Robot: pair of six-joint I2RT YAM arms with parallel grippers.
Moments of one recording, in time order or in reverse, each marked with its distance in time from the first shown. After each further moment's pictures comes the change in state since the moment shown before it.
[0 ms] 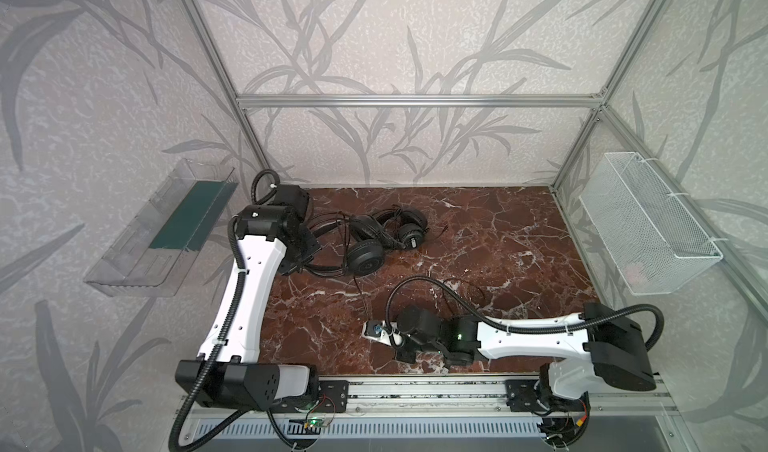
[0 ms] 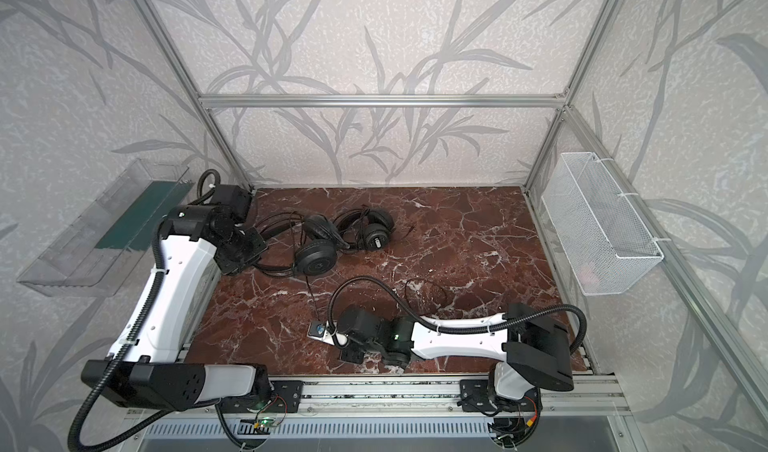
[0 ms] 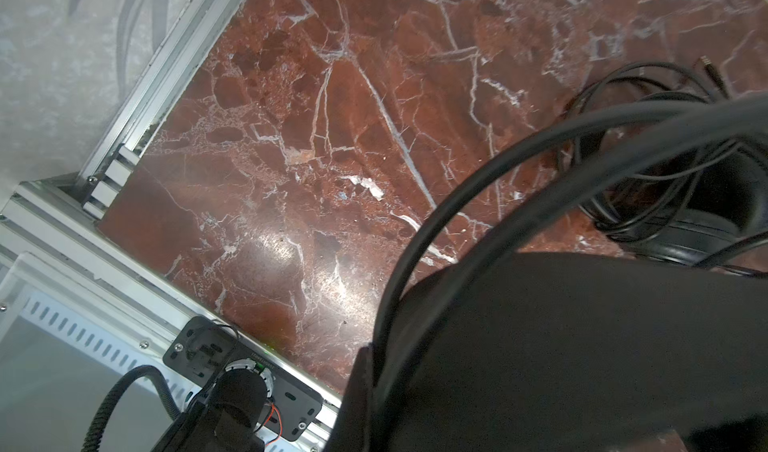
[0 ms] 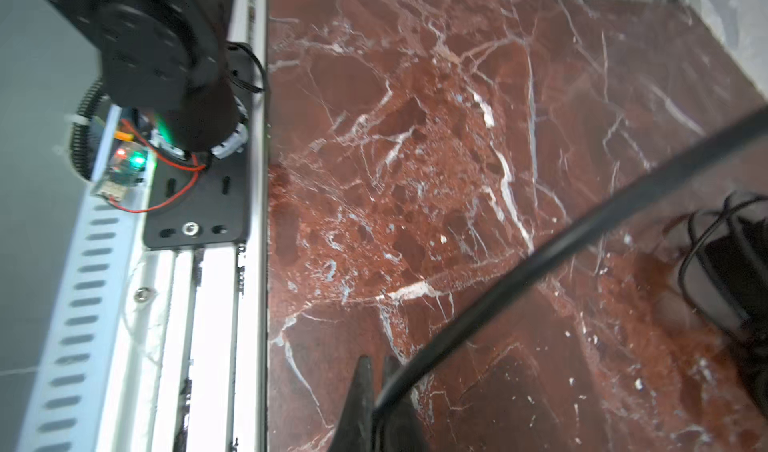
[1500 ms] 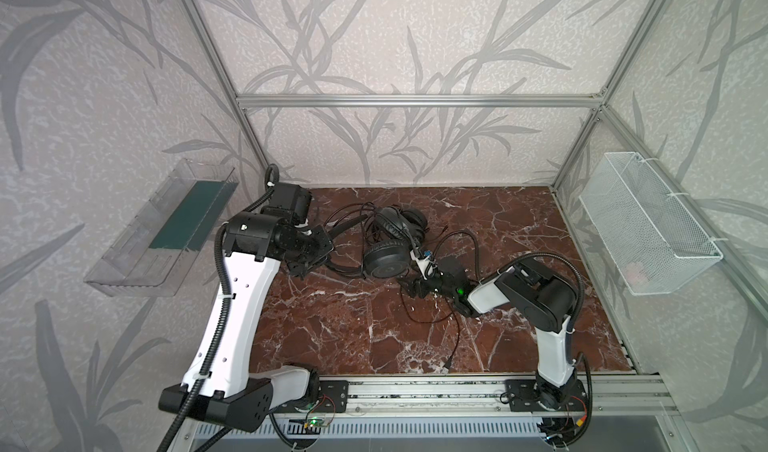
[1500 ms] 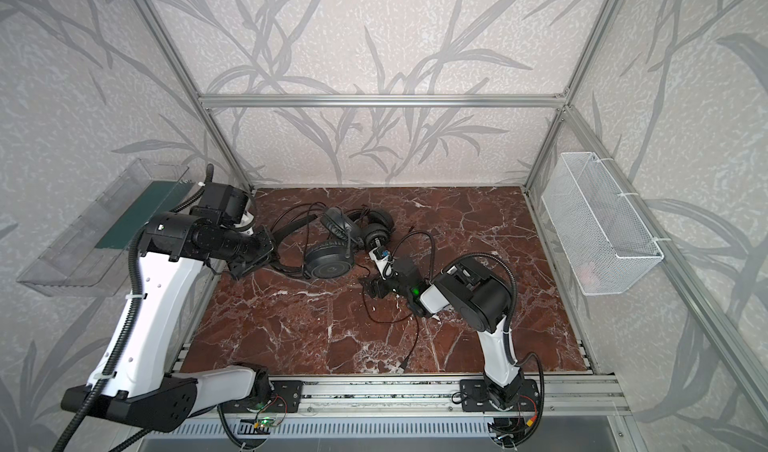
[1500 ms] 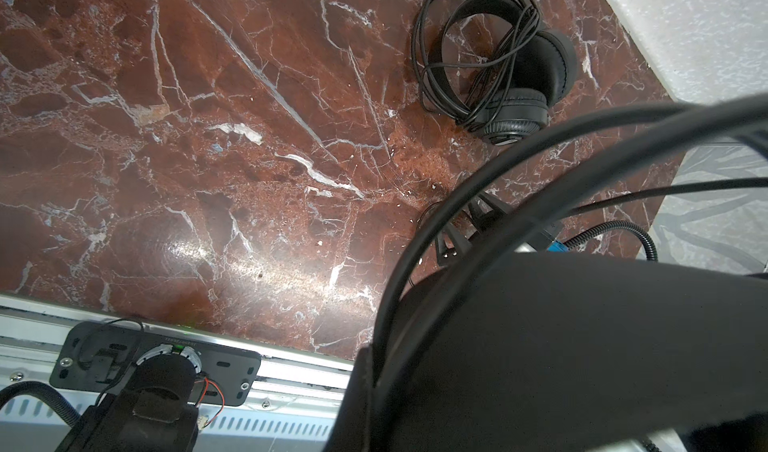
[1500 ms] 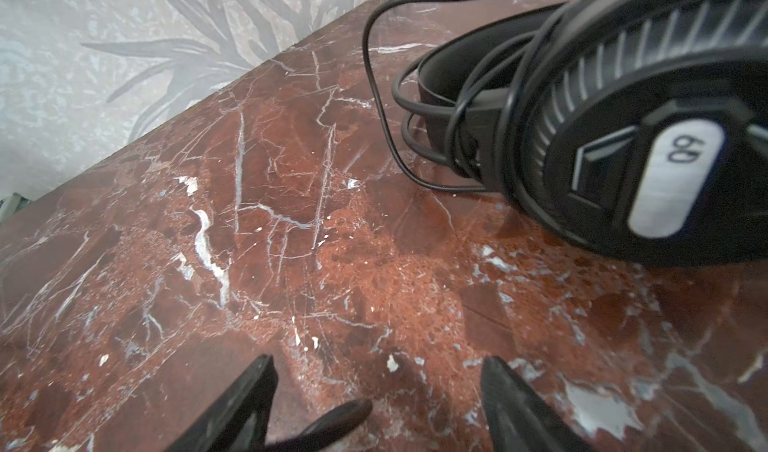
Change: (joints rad) left arm -0.109 -0.084 0.132 -0.032 0.284 0.018; right arm -0.618 0.498 -0.211 1.007 -0.276 0.396
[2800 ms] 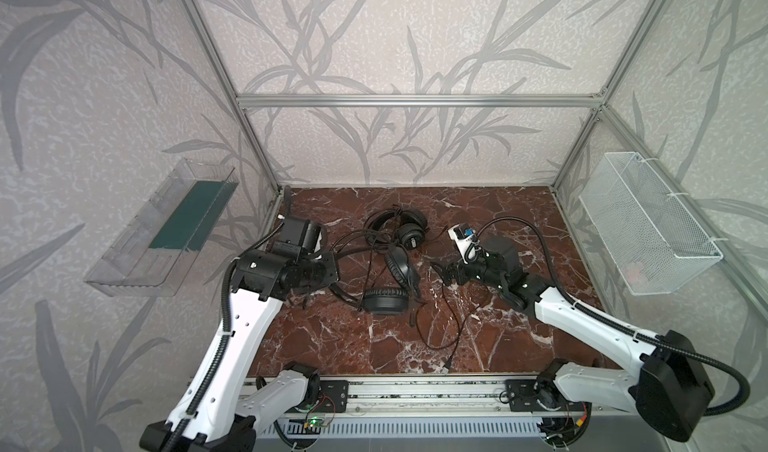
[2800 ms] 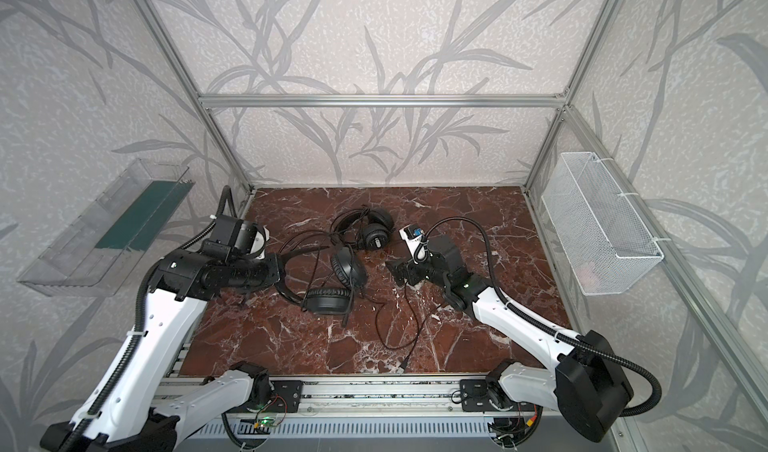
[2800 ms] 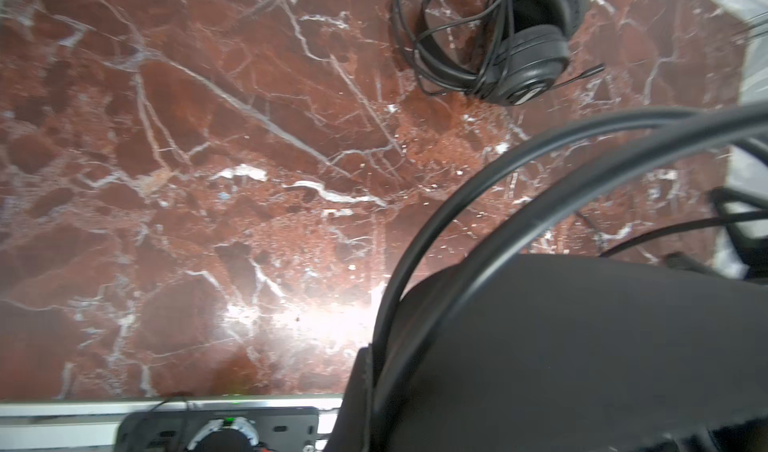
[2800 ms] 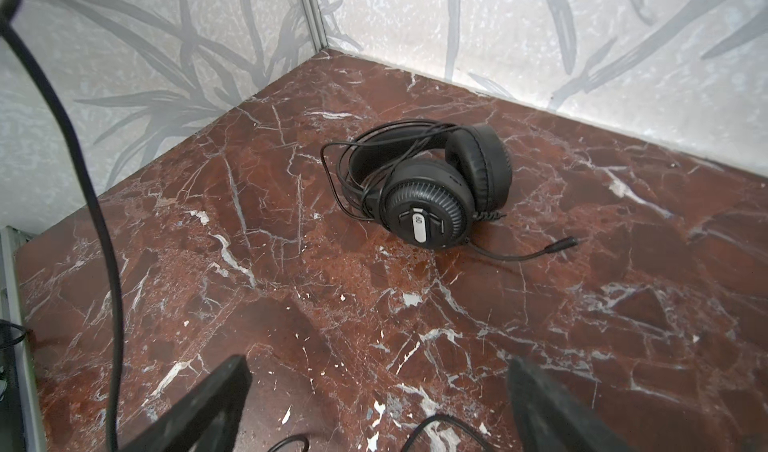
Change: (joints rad) left arm -0.102 -0.194 -0.330 0.219 -0.060 0.188; right arm -0.111 -0.811 -0.050 -0.820 0.105 -0.074
